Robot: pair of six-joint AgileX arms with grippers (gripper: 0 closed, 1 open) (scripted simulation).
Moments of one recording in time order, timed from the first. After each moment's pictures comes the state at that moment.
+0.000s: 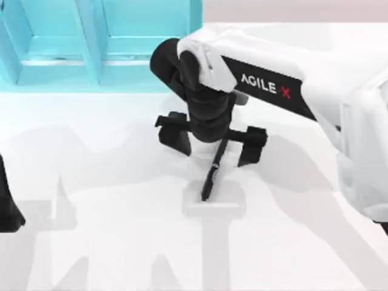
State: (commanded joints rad) left arm 0.00 0.00 0.00 0.00 0.00 0.00; right arm 0.67 2.60 2.17 -1.17 0.15 1.00
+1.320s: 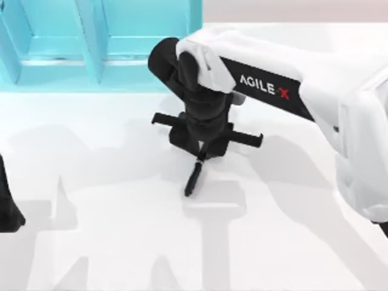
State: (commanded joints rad) left arm 0.00 0.00 0.00 0.00 0.00 0.00; right arm 0.67 2.60 2.15 -1.16 0.15 1.00
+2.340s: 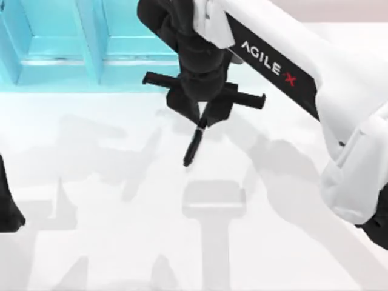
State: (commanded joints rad) left arm 0.00 0.00 0.00 0.00 0.00 0.00; right arm 0.69 2.67 2.73 -1.58 0.12 1.02
